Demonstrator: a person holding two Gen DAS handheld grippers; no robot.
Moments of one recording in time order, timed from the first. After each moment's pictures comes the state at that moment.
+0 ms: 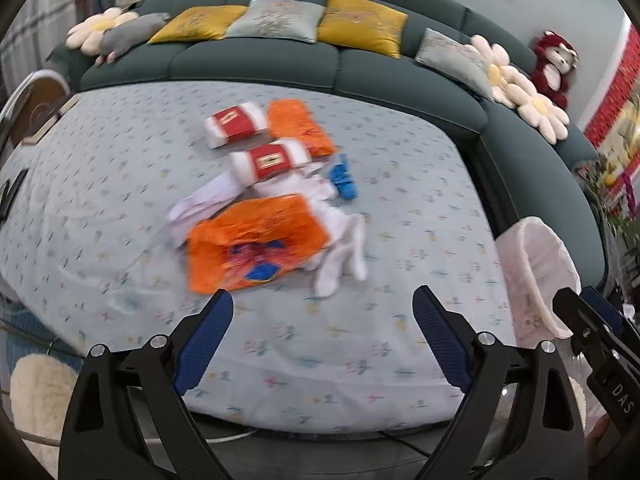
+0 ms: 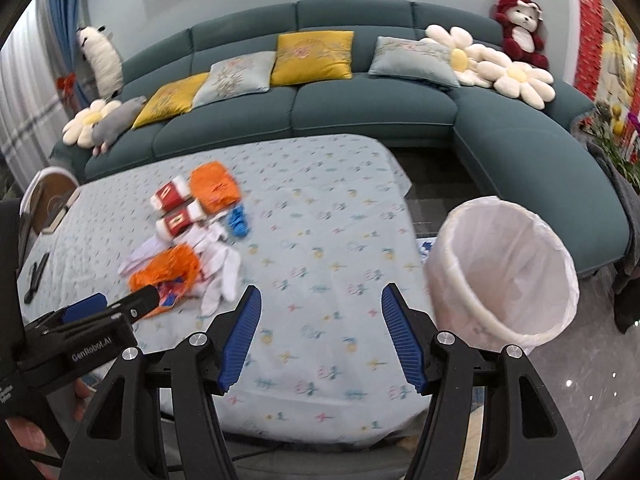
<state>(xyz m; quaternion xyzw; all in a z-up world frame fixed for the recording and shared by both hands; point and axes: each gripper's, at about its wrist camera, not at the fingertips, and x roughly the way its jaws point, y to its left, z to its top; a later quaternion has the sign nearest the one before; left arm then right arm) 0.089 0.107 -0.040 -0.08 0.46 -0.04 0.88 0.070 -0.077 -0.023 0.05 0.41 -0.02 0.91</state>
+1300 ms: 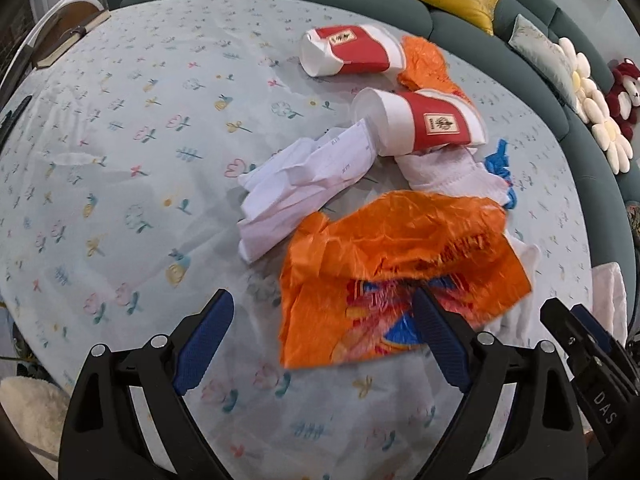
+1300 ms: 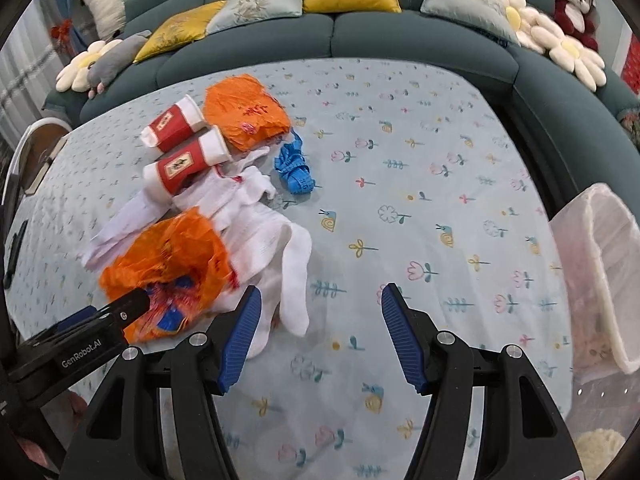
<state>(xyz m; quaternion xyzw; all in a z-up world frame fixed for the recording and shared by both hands) 0.183 0.192 -0.146 -0.13 0.55 0.04 0.83 0.198 0.009 -0.130 0.05 0.52 0.00 0.86</state>
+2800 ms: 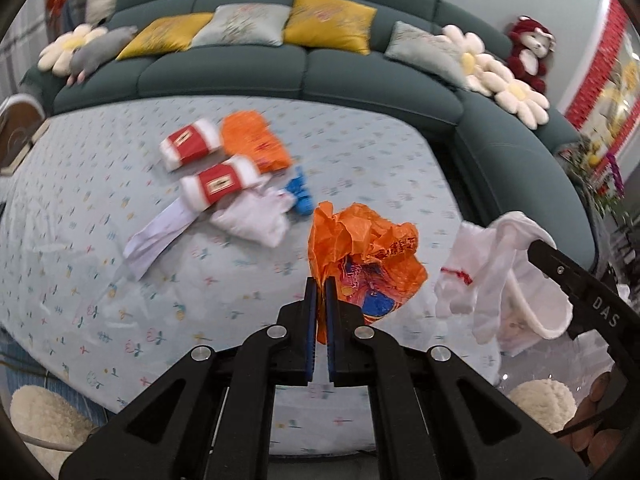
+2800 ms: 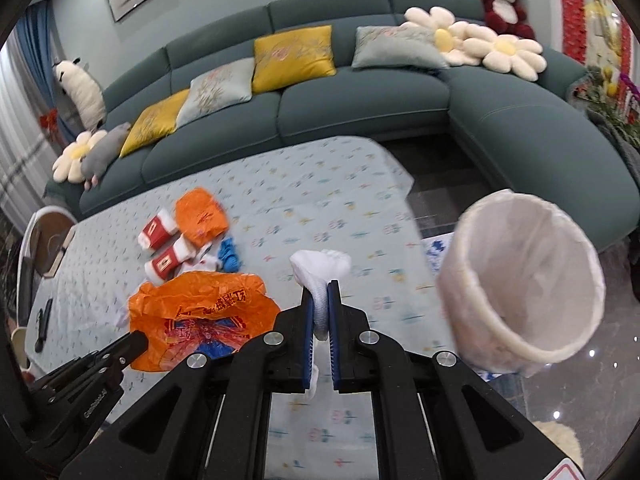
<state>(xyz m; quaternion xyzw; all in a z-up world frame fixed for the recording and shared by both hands) 0.115 0.051 -0.026 -0.05 0.45 -0.09 0.89 0.113 -0.125 -0.022 0.13 0.40 -0.05 0.91</state>
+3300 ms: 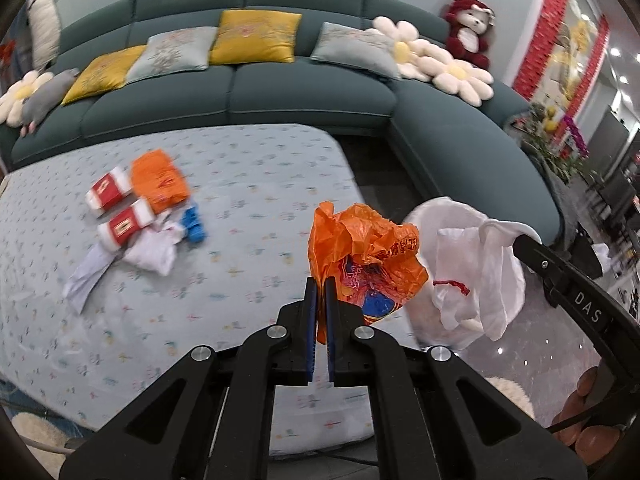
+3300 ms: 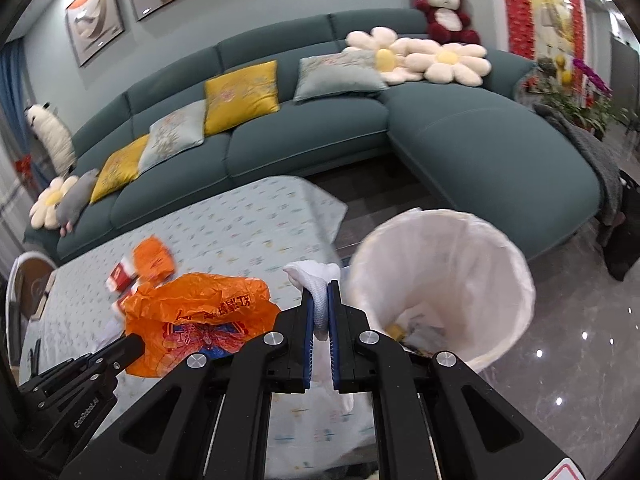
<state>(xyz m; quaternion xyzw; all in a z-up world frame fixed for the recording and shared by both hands) 0.103 -0.053 0.003 -0.01 0.43 -0.18 0.88 0.068 -0.223 0.000 0.16 0.36 -0.13 0.91</state>
